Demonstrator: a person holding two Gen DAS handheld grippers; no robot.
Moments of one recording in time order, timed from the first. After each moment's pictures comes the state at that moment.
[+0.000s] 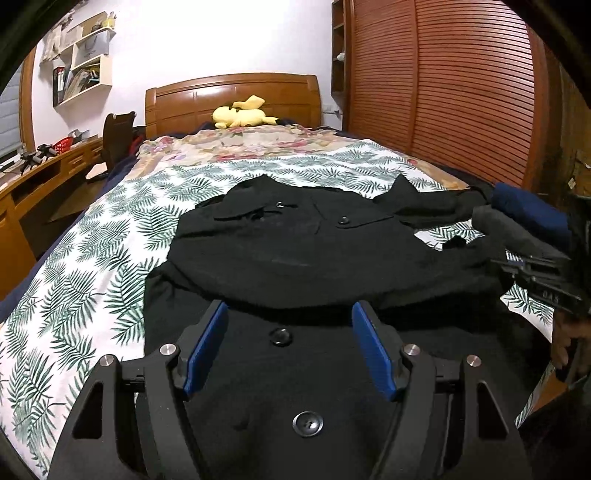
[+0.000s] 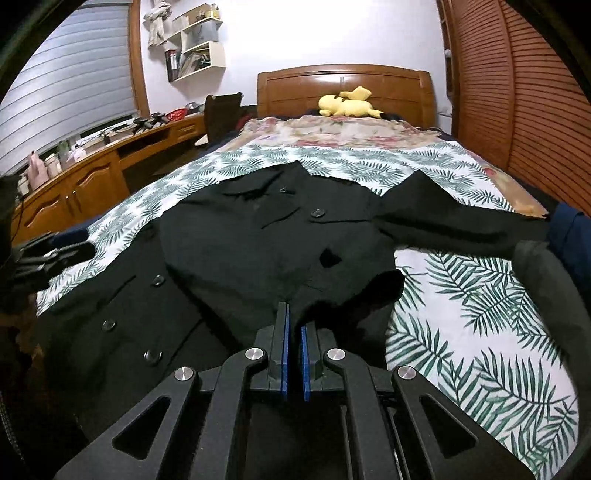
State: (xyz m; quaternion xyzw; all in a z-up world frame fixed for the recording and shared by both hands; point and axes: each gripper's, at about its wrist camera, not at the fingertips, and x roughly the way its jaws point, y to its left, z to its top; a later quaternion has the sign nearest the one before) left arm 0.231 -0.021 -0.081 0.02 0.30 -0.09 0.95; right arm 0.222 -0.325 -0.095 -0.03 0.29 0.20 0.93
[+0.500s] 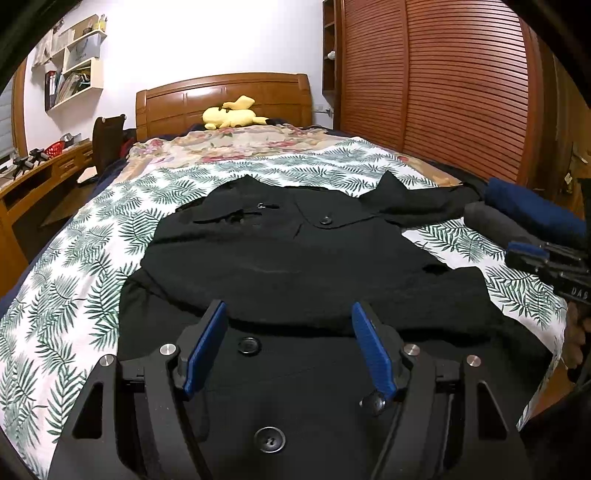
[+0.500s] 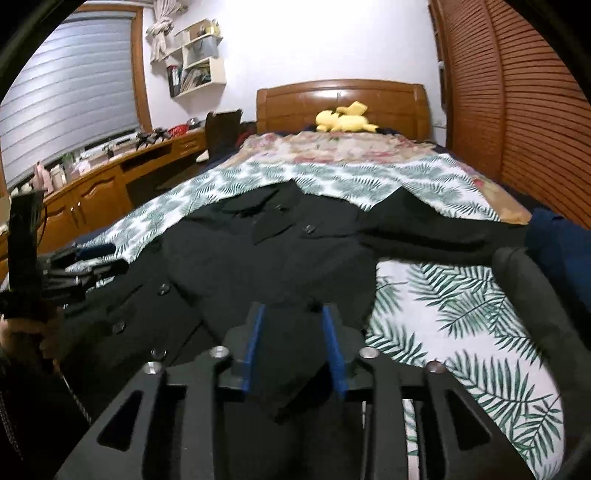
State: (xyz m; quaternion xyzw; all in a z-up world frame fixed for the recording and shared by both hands) left arm 0.239 -0.050 -0.085 0.02 0.30 -0.10 0.95; right arm 0.203 -0.361 -0.060 -0.01 0.26 0.20 0.95
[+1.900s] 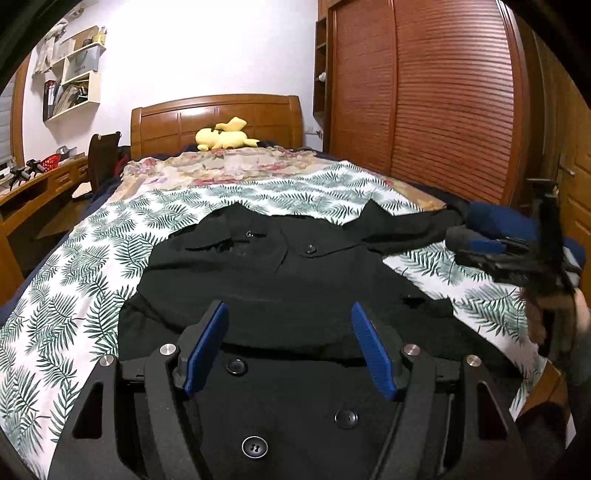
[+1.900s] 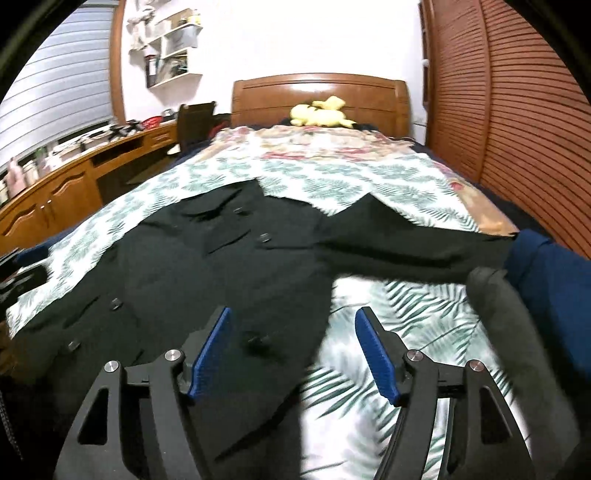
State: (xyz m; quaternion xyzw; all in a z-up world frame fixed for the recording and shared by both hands) left arm 0.222 -0.054 -0.052 0.00 0.26 -0.12 0.96; right arm 0.255 -0.384 -0.058 -0.04 0.28 0.14 0.95
